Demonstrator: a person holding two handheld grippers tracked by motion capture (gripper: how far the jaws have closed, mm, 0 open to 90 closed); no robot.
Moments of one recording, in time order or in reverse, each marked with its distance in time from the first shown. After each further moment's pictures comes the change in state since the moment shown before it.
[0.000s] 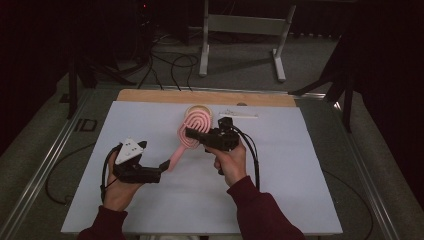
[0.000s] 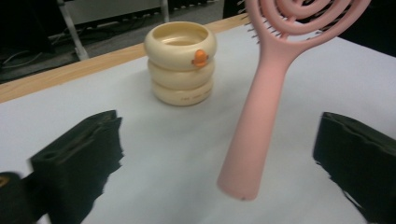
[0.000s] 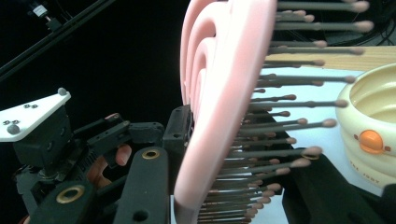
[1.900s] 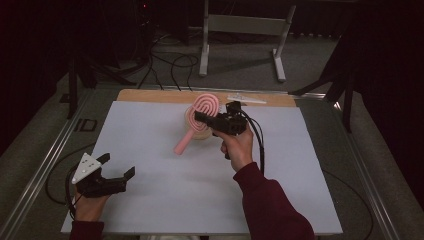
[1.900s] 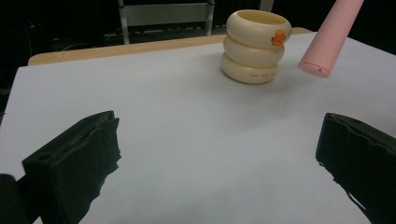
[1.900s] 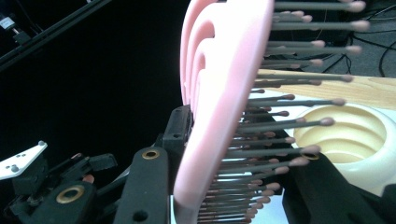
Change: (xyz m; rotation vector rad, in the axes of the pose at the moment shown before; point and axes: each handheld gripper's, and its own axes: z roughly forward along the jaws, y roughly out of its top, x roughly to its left) left arm 0.051 -0.069 -0.044 -0.087 0.135 -0.128; right arm -0.017 0.037 -0.008 -0.031 -0.096 -0.017
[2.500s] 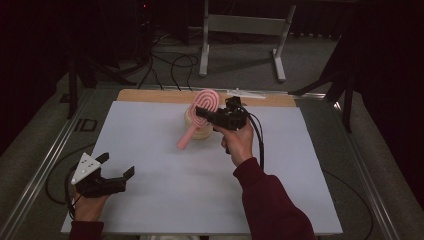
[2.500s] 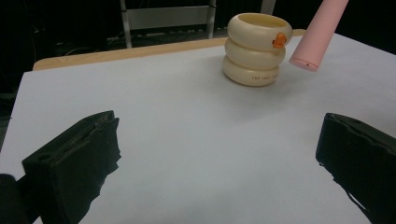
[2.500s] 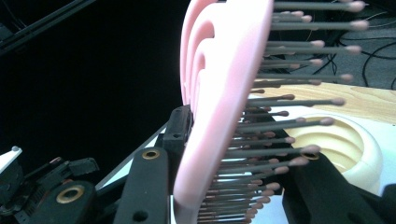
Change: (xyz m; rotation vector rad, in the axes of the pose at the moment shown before) left arm 0.000 0.001 -0.001 -0.009 0.005 0.008; right arm -0.006 0.010 0.005 0.005 -0.039 -0.033
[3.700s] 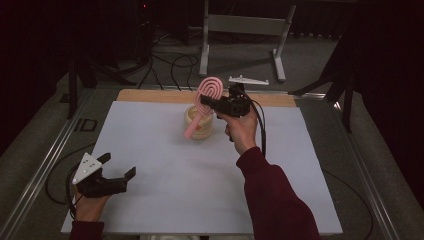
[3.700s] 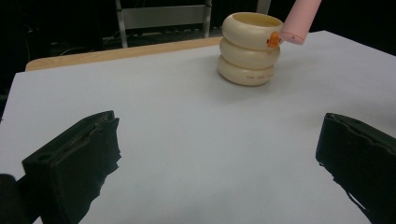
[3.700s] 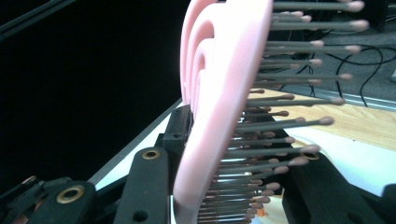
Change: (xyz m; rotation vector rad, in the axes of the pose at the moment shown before) left arm -0.002 0.001 0.001 0.006 -0.015 0.008; right arm -0.009 0.032 0.000 0.008 -0.072 -0.022
